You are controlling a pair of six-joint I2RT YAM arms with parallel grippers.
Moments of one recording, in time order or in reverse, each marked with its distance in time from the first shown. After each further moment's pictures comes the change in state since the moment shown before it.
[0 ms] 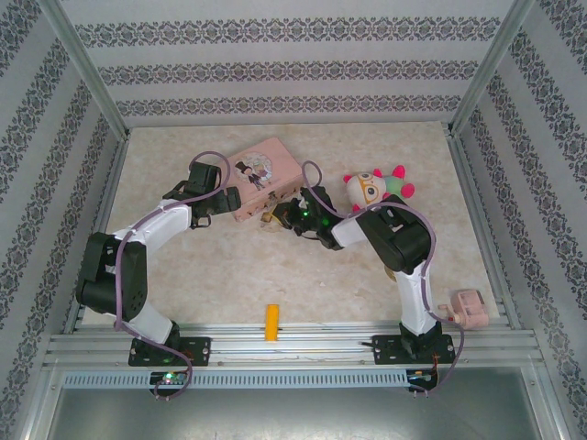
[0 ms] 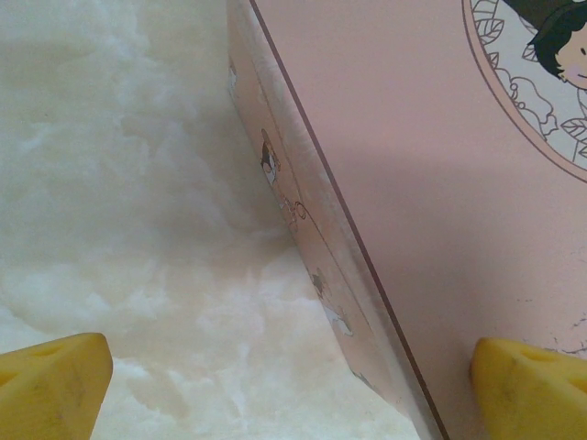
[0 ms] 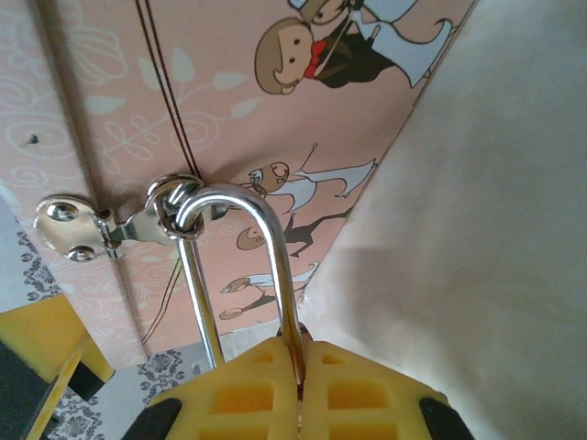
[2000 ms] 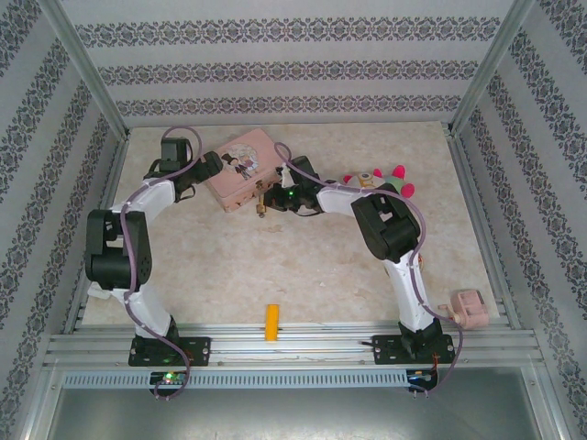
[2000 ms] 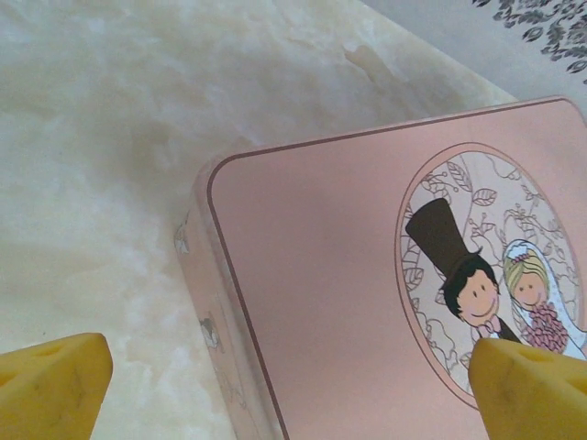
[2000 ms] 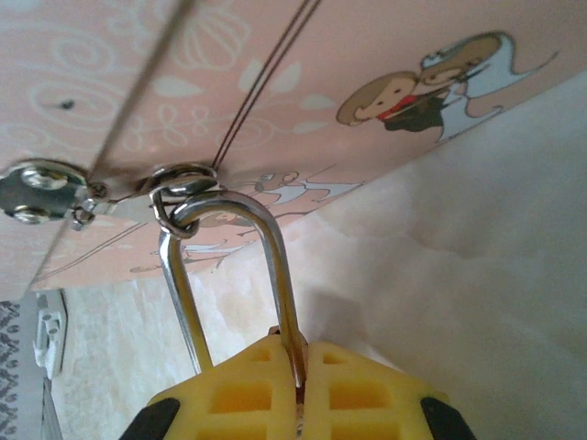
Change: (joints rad) left arm 0.230 0.180 0.190 0.195 0.217 -0.074; right arm -0.040 0.162 0.524 -0.681 -0.135 -0.609
